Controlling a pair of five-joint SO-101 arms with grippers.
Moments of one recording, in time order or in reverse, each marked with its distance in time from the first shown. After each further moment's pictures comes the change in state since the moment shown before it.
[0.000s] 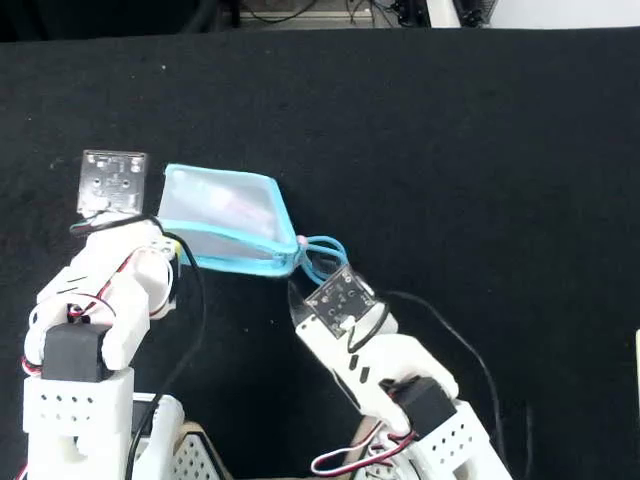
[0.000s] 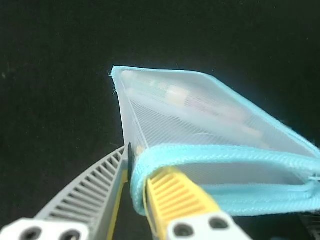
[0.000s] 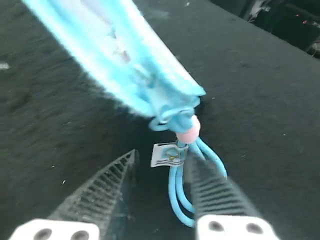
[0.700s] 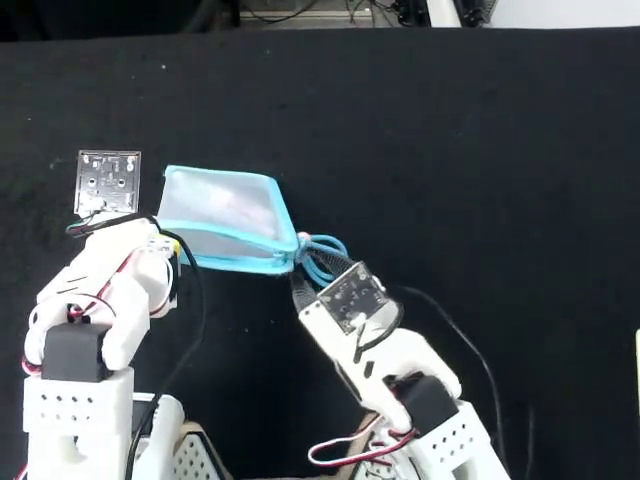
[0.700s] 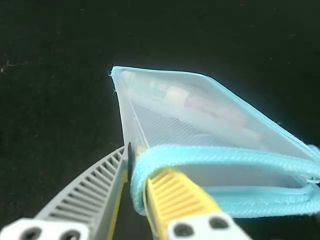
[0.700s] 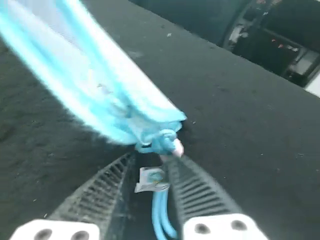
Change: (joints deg) left arm 0.0 0.0 0.0 0.0 3.7; right arm 3.5 0.0 0.0 -7.6 0.0
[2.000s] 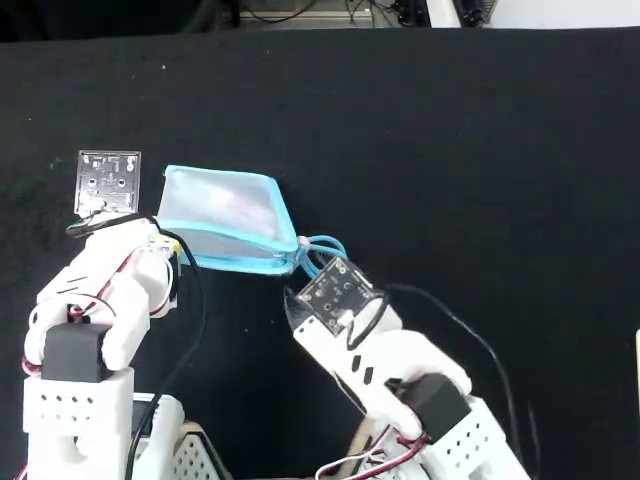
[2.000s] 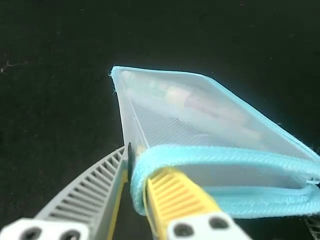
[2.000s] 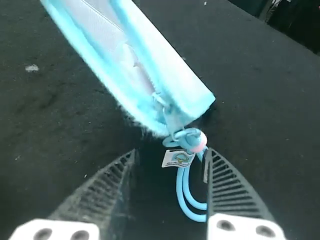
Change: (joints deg) left arm 0.0 0.0 0.0 0.0 0.0; right arm -6.2 10.4 -14.9 15.1 -0.1
